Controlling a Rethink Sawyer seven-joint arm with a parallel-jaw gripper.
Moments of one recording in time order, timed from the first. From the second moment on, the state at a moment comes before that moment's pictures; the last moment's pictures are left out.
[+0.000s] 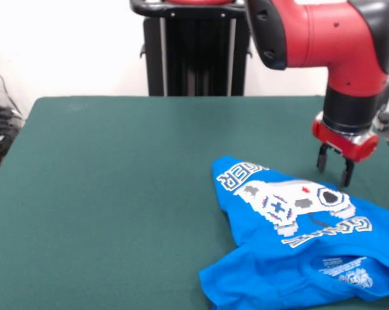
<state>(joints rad) 0.14 -0.38 0.01 1.59 0.07 0.37 2.82</state>
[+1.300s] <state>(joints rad) 0.43 -0.29 -0.25 1.48 0.16 0.37 2.82</state>
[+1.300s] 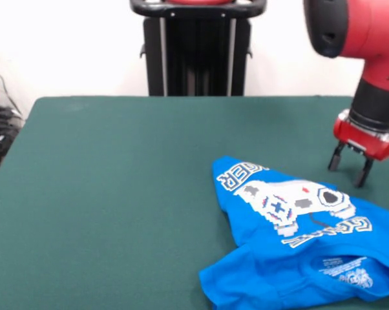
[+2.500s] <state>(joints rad) 0.50 -0.25 -0.39 1.46 0.27 0.36 2.82</state>
